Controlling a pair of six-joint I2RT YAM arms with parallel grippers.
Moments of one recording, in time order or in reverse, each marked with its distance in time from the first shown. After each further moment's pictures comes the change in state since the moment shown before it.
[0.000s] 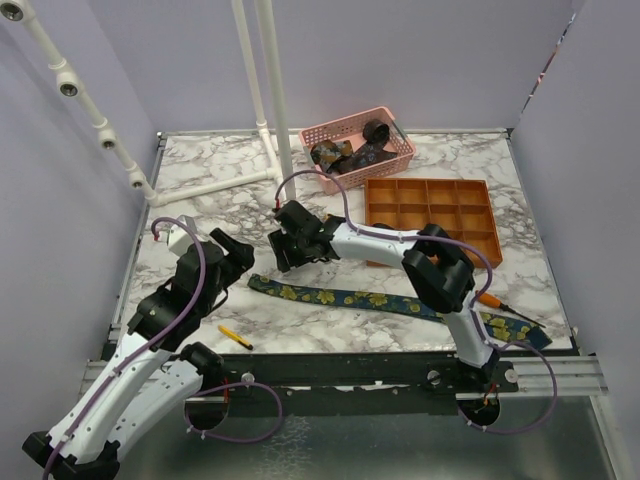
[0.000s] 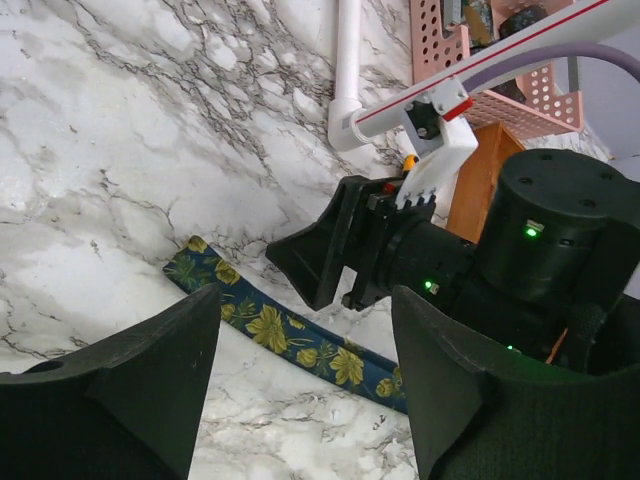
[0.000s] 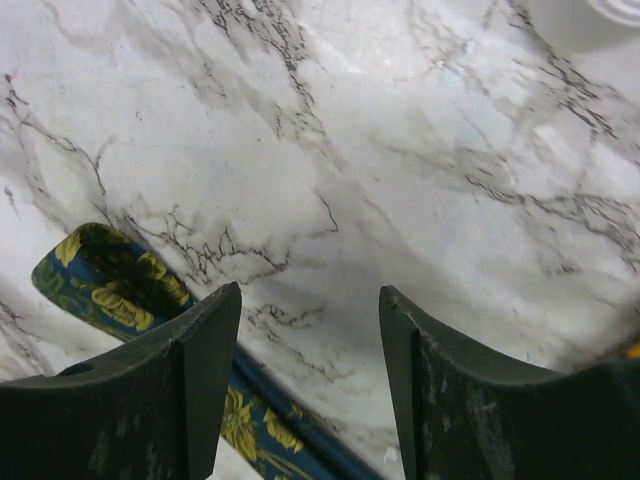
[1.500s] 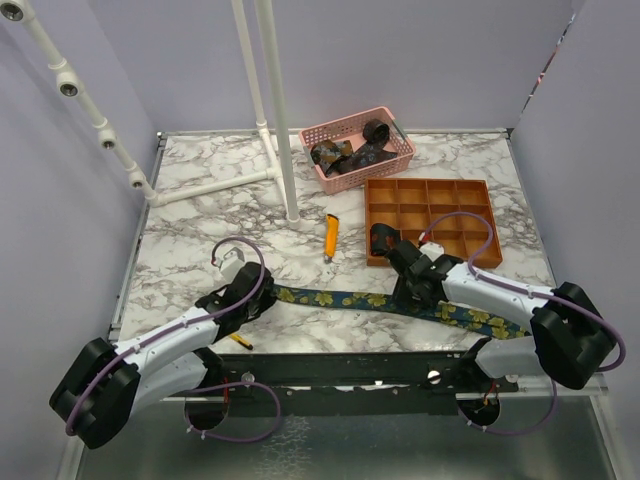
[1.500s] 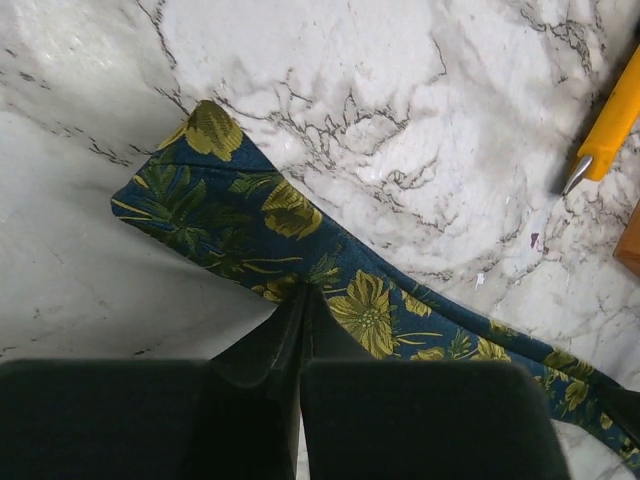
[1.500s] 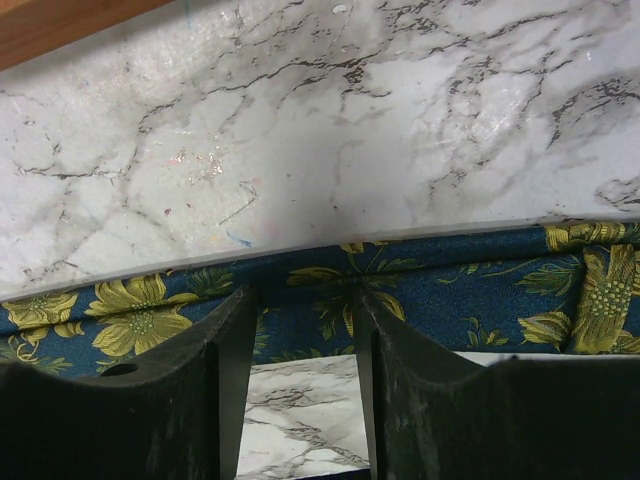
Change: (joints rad) left arm -0.103 0.402 -0.446 0.511 0.140 -0.158; right arm -0.240 -0.803 -0.926 -0.252 0.293 0.567
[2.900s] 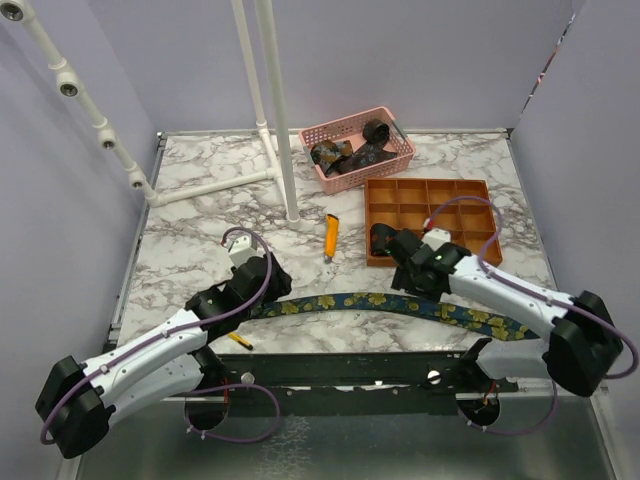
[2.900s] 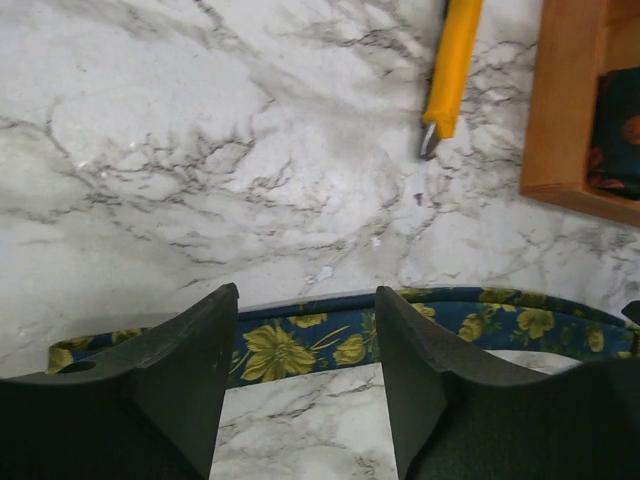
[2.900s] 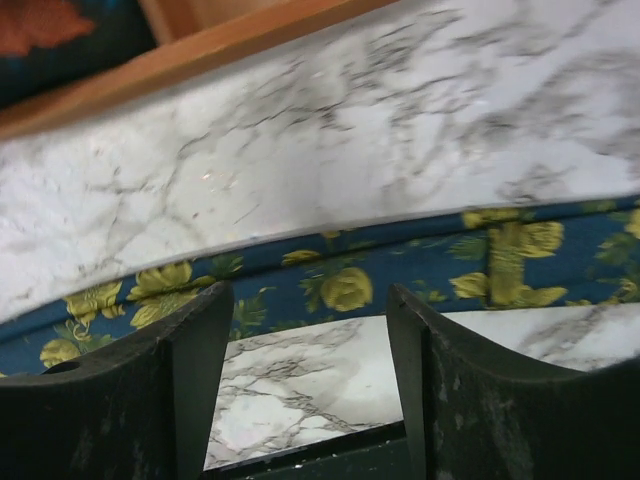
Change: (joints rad) left arm -0.129 -0.159 0.157 -0.113 -0.085 0.213; right arm -0.042 -0.142 0.139 -0.242 0.111 0.029
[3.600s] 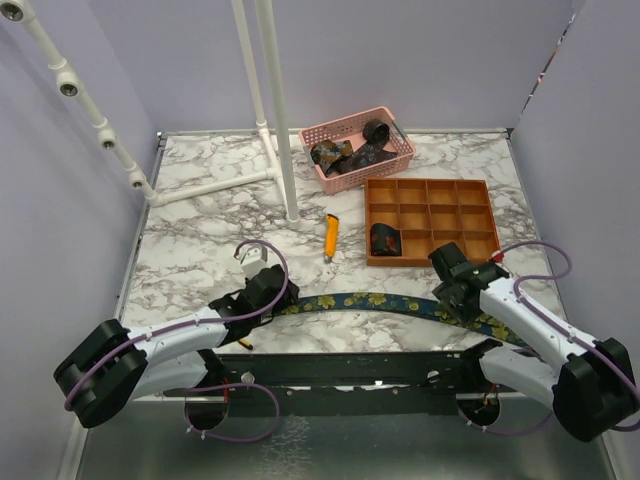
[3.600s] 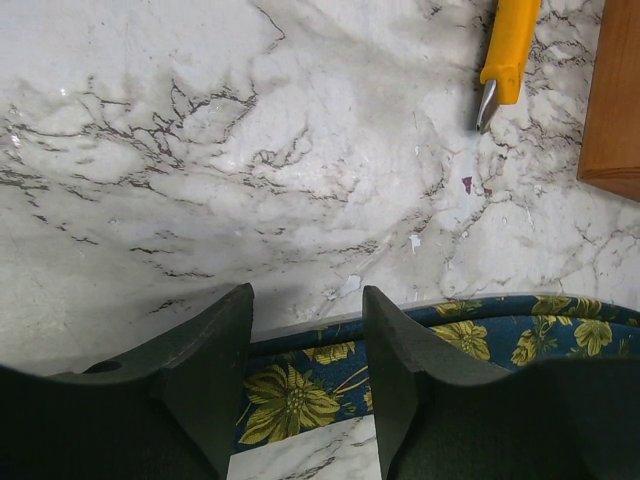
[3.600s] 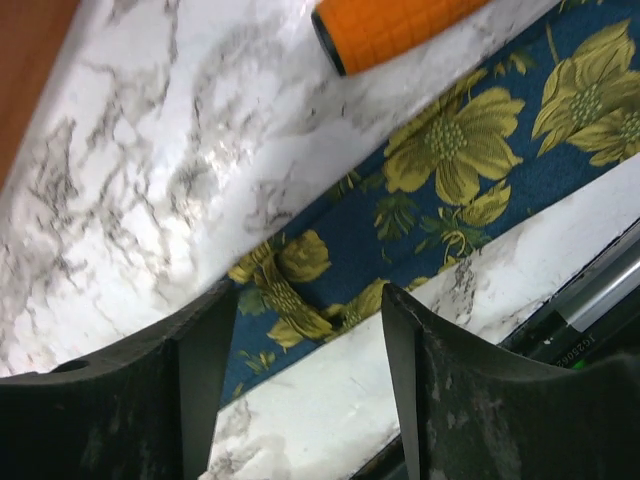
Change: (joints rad) left arm -0.023 0.236 -0.178 0.366 0.015 -0.060; right arm -0.227 -0.166 -0.242 -0.090 0.023 0.353
